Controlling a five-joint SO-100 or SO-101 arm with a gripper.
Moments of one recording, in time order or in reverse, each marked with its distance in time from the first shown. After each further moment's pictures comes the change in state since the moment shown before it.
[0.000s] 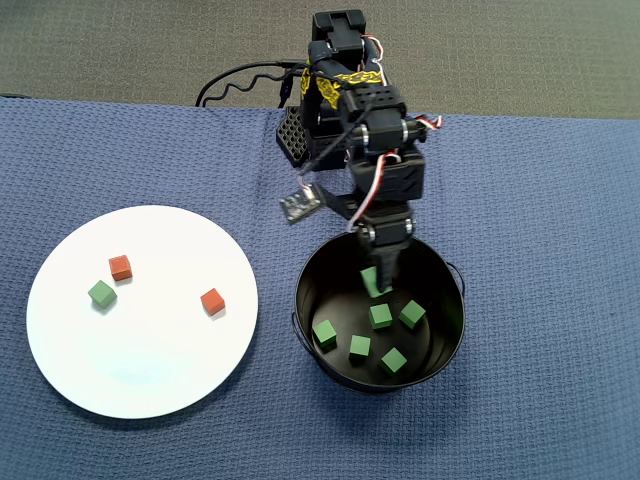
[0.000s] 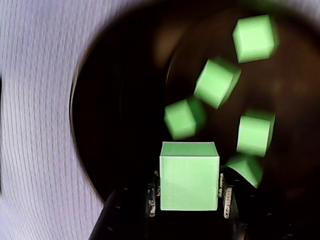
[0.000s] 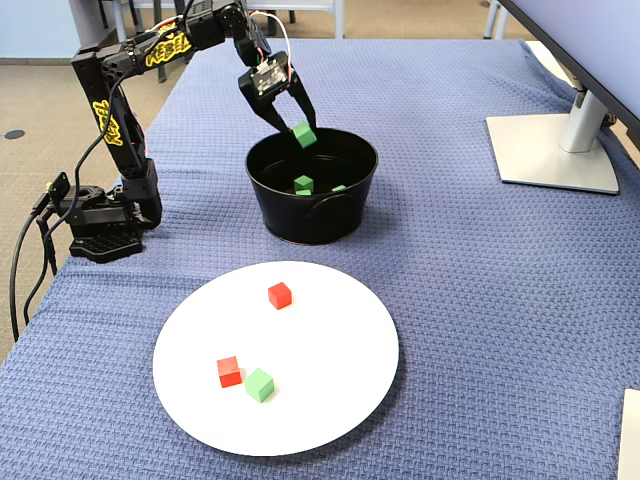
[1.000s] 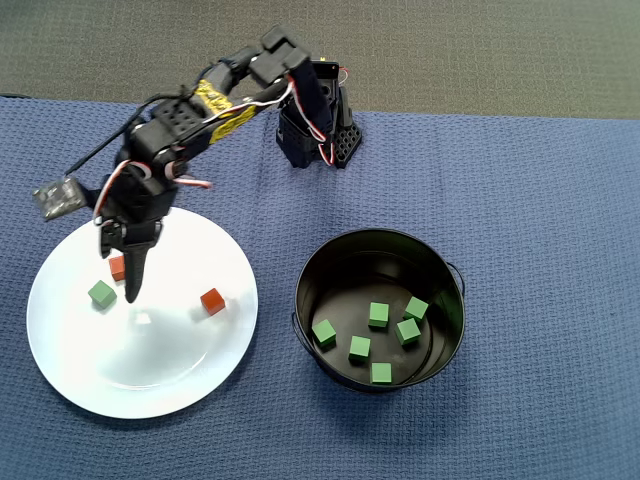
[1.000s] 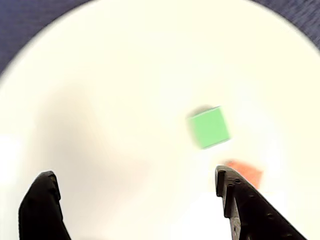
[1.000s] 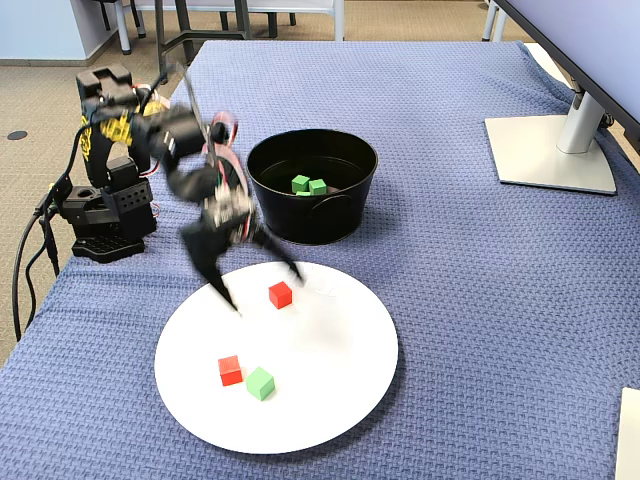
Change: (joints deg) arm 60.7 -26.7 -10.4 -19.1 -75.9
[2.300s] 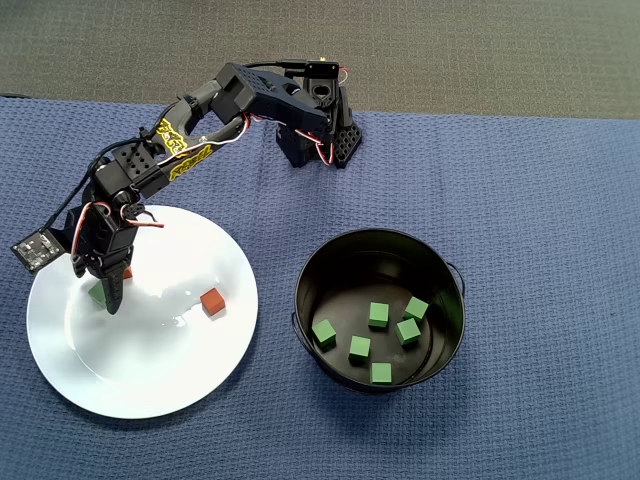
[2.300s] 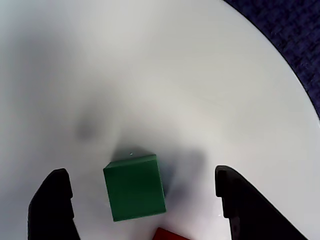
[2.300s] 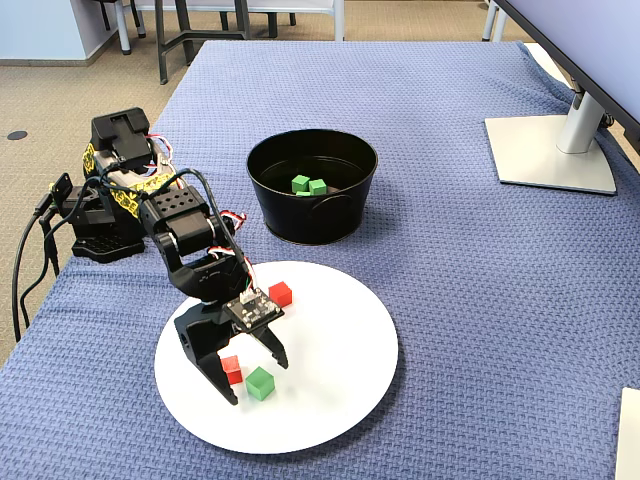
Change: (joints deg) arm 4.6 -24.4 -14.8 -5.9 -15.2
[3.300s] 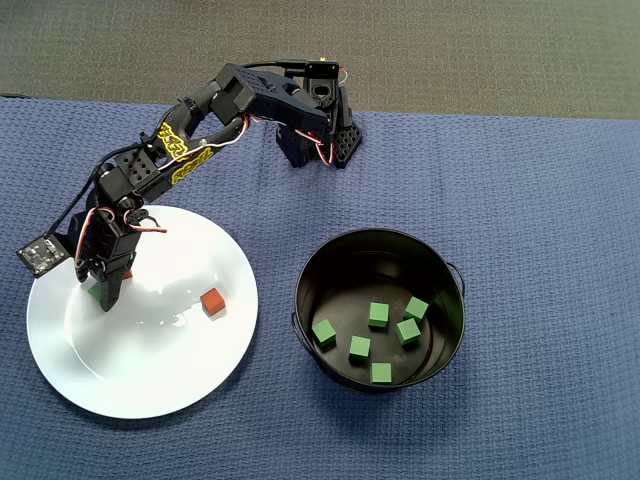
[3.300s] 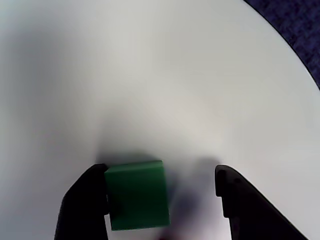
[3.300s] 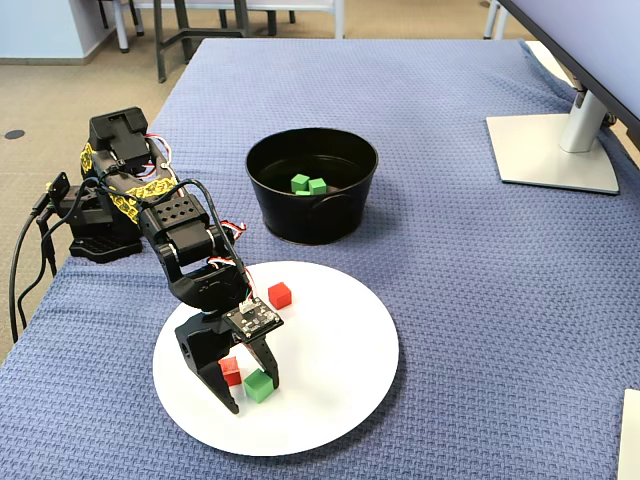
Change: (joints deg) arm -0.2 -0.4 4.7 -6.1 0.1
